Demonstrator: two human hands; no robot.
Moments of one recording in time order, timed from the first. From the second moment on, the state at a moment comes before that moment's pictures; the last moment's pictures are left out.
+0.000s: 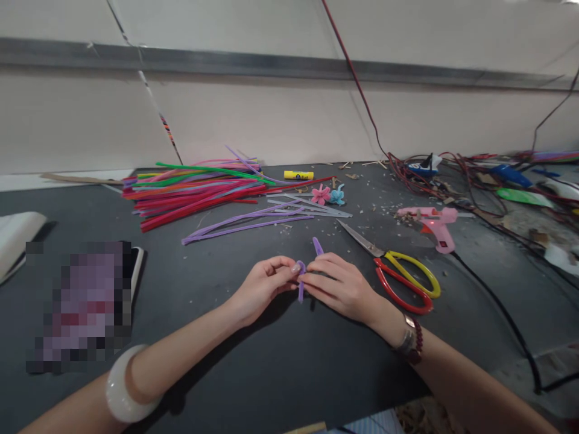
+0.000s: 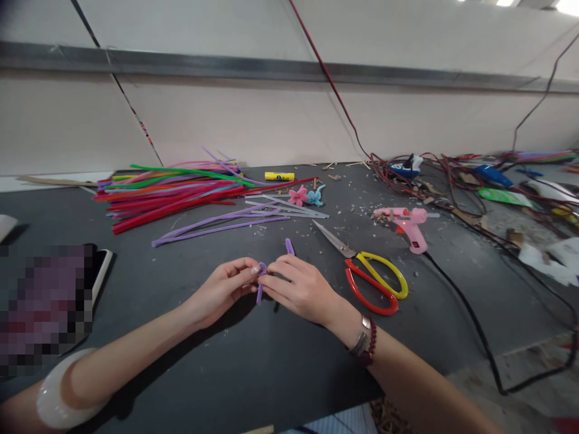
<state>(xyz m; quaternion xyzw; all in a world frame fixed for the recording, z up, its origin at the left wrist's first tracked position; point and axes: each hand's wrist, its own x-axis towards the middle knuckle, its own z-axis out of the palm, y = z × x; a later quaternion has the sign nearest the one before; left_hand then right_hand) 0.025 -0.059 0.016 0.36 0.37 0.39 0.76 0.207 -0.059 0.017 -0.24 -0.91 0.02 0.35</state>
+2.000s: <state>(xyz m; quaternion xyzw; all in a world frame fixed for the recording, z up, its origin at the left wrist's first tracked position) 0.022 -0.058 0.014 0.38 0.39 0.37 0.75 0.199 -0.057 0.013 -0.36 -0.80 0.22 0.43</state>
